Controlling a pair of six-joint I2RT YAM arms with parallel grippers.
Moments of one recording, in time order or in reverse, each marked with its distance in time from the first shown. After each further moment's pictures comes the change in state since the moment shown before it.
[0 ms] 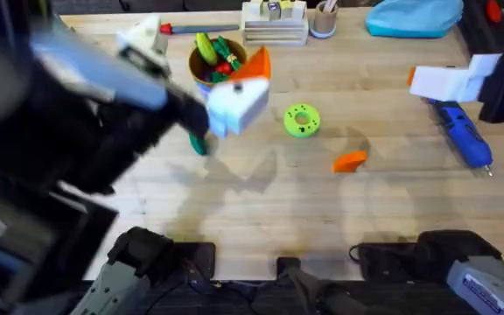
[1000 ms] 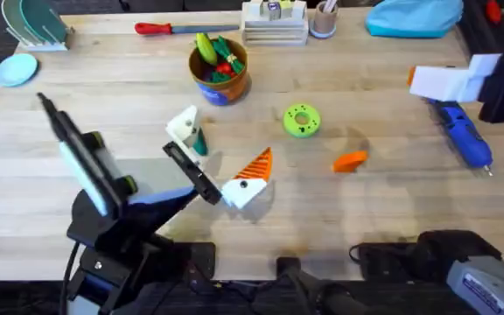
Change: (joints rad) left arm -0.021 -0.547 -0.563 0.115 0.162 0.001; right arm 0.000 0.000 0.000 0.000 0.000 0.000
